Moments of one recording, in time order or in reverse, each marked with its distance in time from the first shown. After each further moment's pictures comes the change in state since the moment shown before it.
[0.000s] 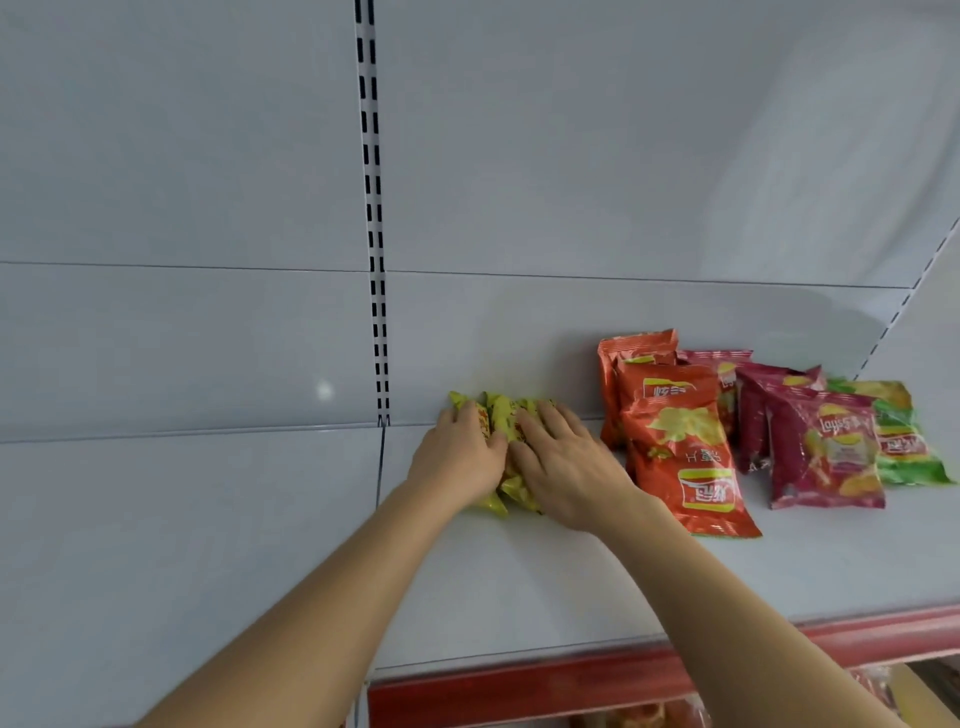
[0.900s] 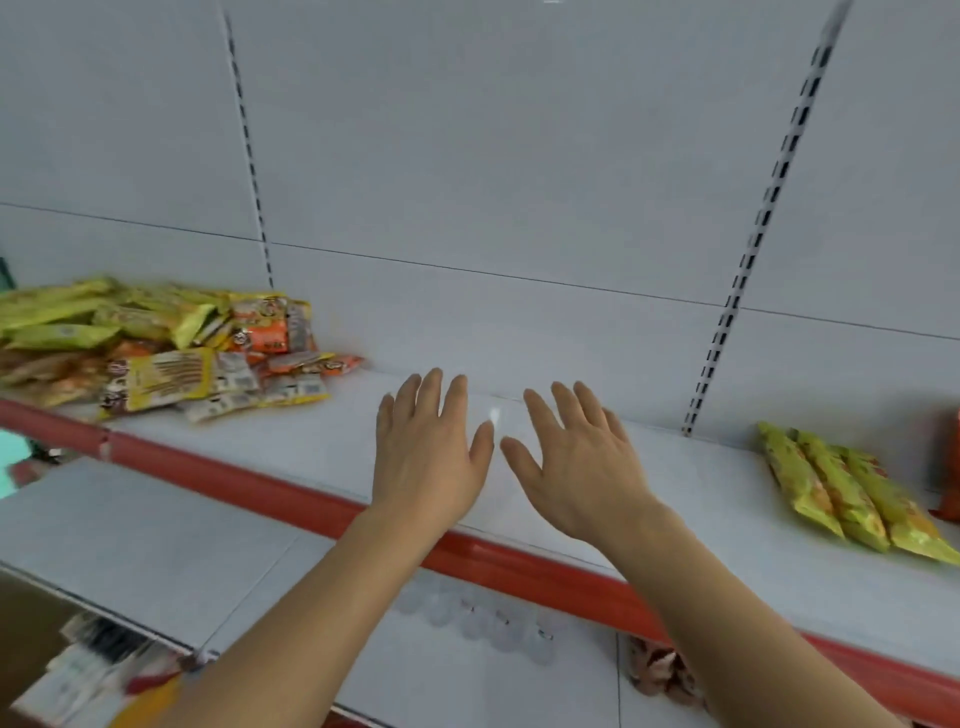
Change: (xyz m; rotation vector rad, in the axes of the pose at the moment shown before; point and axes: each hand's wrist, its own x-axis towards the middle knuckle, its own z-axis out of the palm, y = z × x) left_hand -0.232 -0.230 -0.196 0.394 0.550 -0.198; right_hand -0.062 -0.338 -0.013 -0.017 0.276 -0.348
